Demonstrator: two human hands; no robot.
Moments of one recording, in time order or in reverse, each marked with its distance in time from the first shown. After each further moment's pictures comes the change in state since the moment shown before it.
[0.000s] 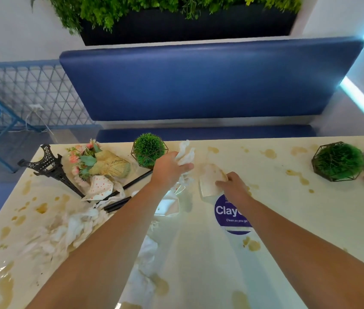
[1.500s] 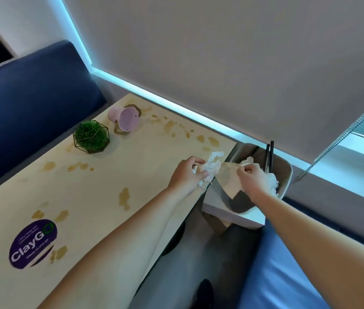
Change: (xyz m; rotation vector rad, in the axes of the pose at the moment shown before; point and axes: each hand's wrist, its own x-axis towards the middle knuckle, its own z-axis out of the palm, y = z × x) left_hand -0.312 0.298 0.397 0.026 -0.811 0.686; right_hand -0.309 0.403 -0.333 0.378 0.925 0.417
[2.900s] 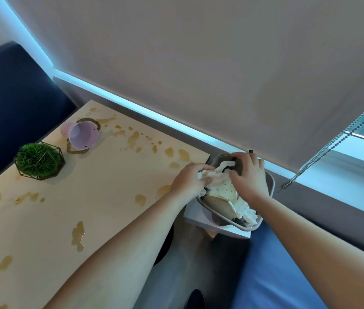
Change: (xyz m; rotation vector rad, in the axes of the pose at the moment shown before) left_hand 0.109 0.050 0.100 0.088 -0.177 0.046; right_hand 0.123 0.043 -0.047 -0.232 0.081 -0.283
